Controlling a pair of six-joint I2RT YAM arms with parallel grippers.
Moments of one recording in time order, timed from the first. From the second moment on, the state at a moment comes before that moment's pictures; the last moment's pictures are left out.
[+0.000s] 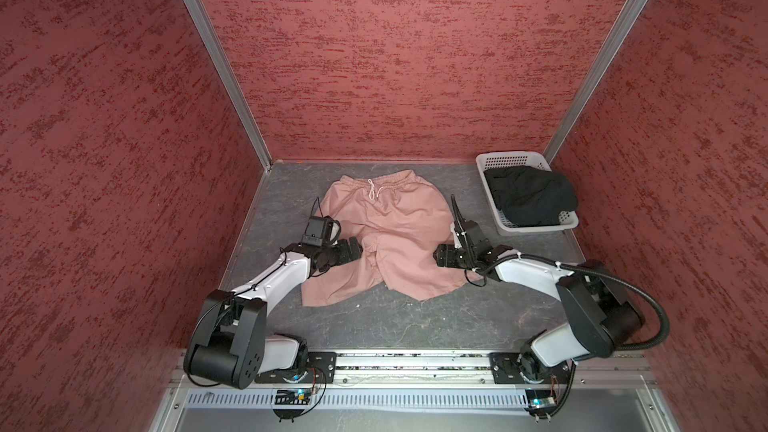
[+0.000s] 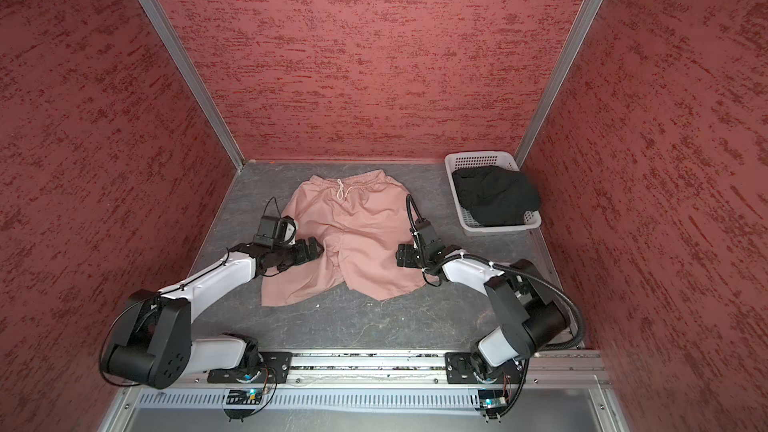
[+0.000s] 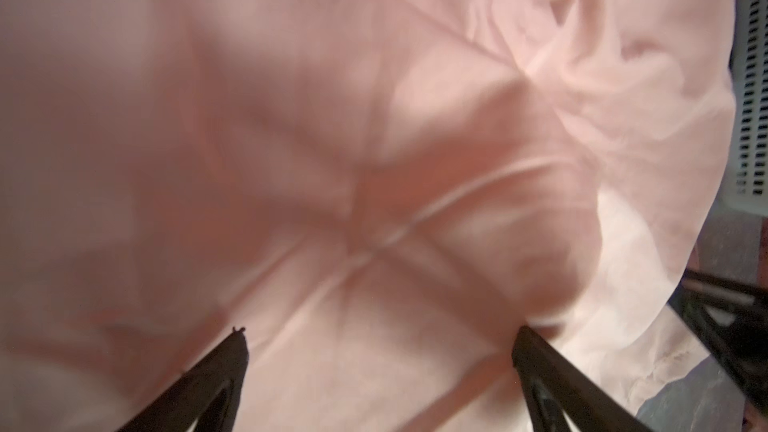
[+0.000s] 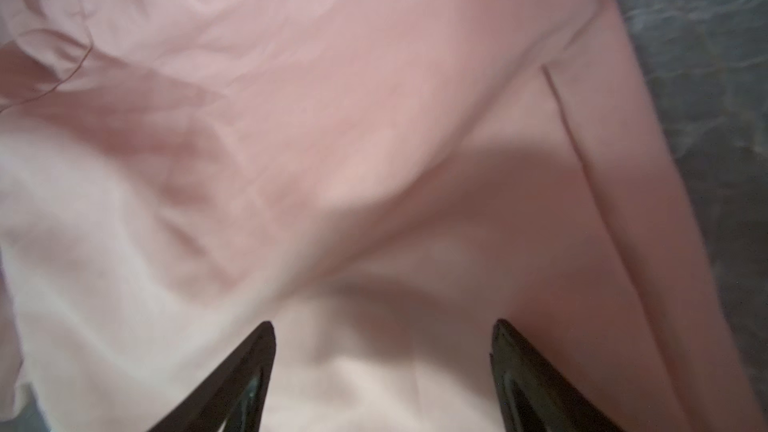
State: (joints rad) left arm -0.26 1.31 0.63 -0.32 0.23 -0.55; right arm 0.49 1.57 0.72 -0.08 -0.08 0.57
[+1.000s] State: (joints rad) left arm -0.58 1.11 0.86 -0.50 0.12 -0.66; right arm 0.39 1.69 1.13 -0.08 -0.23 0.45
